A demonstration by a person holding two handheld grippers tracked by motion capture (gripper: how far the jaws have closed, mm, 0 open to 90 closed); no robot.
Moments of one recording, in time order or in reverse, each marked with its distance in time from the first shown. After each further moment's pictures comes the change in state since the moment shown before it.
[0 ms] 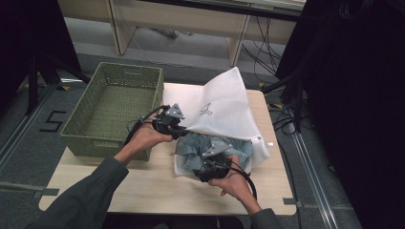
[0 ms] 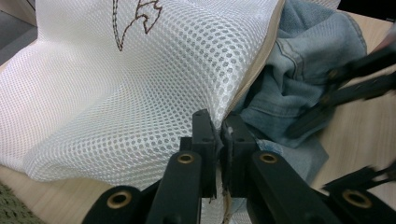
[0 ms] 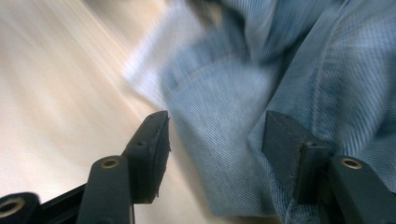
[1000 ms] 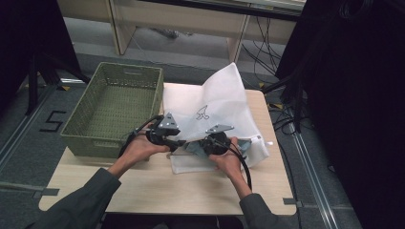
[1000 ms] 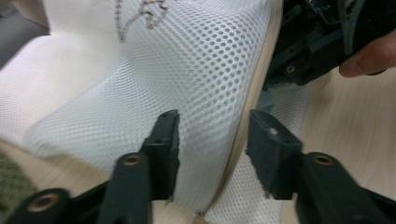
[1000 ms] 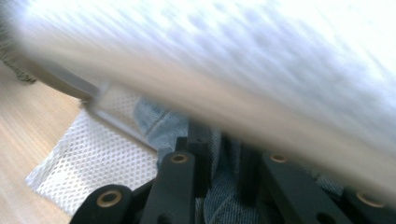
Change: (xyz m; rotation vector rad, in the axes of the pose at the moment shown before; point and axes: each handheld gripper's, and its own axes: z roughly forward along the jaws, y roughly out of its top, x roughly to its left) left arm -0.023 -0.036 -0.011 -0.059 0.110 0.015; right arm -0.048 0.039 0.016 -0.121 -0.113 0.108
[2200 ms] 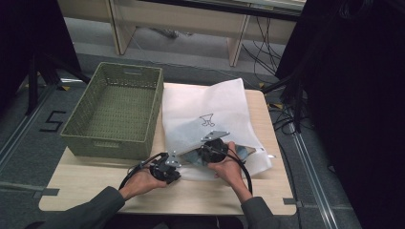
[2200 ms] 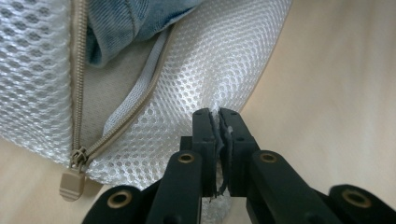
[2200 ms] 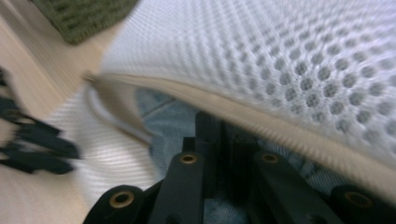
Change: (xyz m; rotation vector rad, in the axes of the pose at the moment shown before) left arm -0.053 -0.076 0.038 0.279 -0.189 0.020; right arm 0.025 -0.008 -0.007 0.048 0.028 -0.098
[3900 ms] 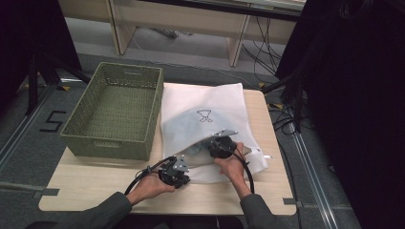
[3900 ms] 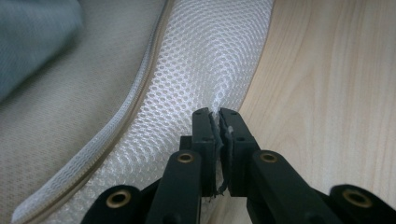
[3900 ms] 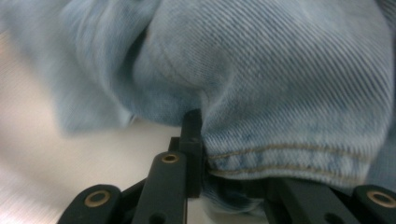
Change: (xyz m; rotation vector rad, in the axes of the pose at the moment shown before) left arm -0.015 0.017 0.018 -0.056 -0.031 0.026; right arm -0.047 -0.017 0.017 0.017 -0.174 0.192
